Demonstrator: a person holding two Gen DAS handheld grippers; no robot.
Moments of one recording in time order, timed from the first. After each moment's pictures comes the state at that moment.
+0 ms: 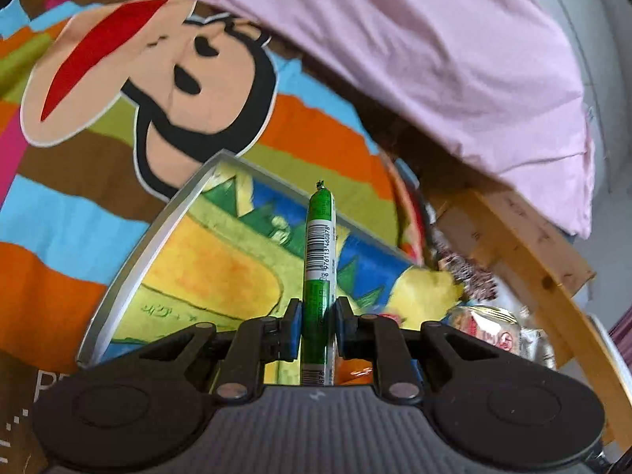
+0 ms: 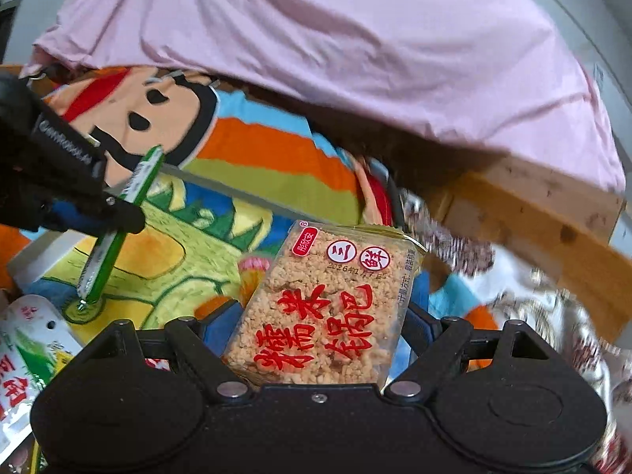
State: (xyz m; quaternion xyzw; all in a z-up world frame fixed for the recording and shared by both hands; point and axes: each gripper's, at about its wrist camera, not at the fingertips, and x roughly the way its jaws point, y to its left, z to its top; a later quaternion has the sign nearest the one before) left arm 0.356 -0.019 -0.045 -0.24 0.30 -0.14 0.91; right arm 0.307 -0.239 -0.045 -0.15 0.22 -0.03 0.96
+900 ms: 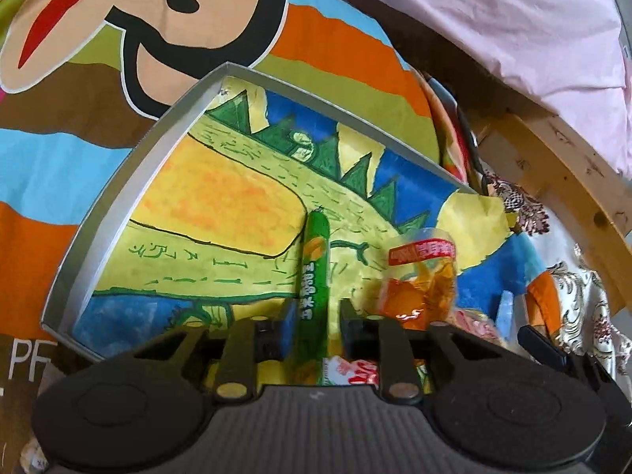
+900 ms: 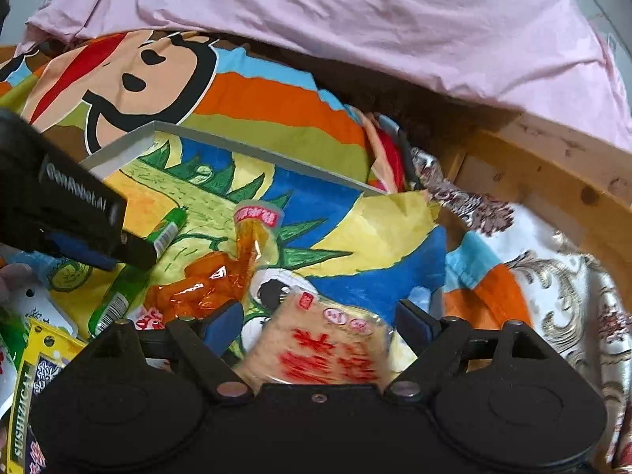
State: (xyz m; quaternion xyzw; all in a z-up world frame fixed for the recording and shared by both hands) left arm 0.378 -0.046 -0.077 -0.19 0.39 -0.13 0.89; right arm 0.318 -0.245 -0.063 -0.14 0.26 -0.02 0.95
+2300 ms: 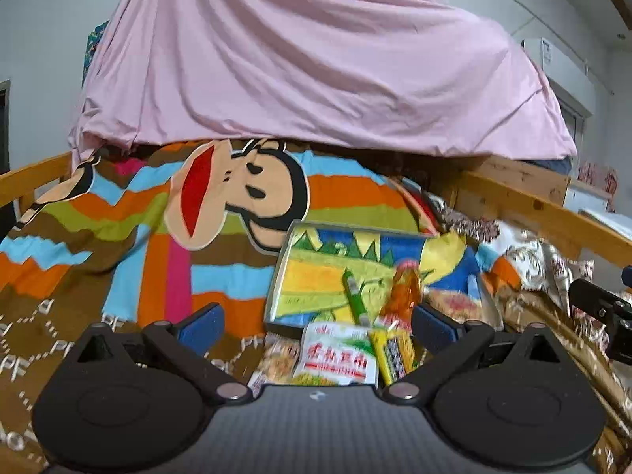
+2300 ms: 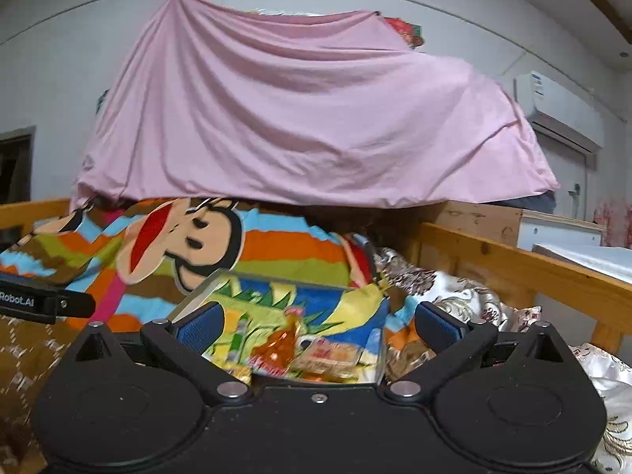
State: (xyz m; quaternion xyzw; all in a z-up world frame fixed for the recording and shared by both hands) left arm 0.119 0.006 0.029 -0.03 0.21 -0.06 0.98; right arm 0.061 -0.252 0.048 -0.04 0.10 0.01 0.99
